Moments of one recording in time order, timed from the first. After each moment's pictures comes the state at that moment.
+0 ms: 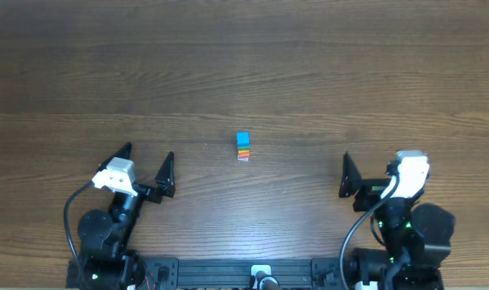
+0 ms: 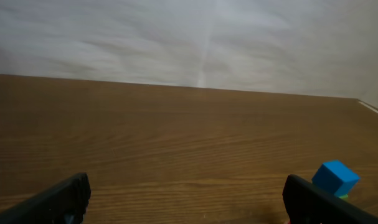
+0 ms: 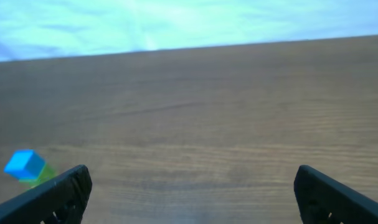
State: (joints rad) left arm -0.07 0.01 0.01 -0.06 0.20 -0.18; right arm -0.09 0.20 0.51 -0.62 -0.20 0.07
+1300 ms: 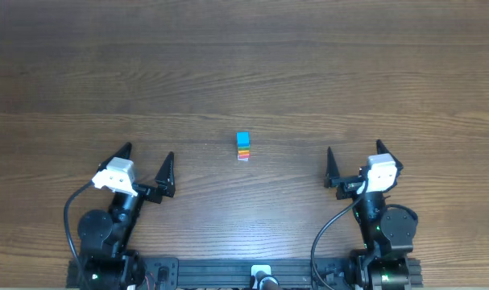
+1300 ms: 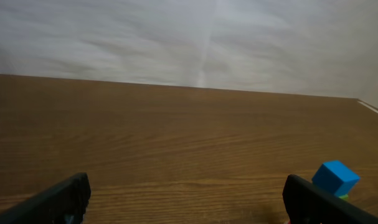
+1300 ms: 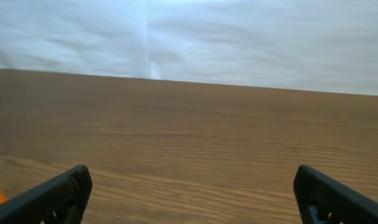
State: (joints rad) left arm -0.07 0.01 0.01 -0.06 0.20 -0.18; right arm 0.02 0.04 0.05 -0.07 -0.12 -0.02
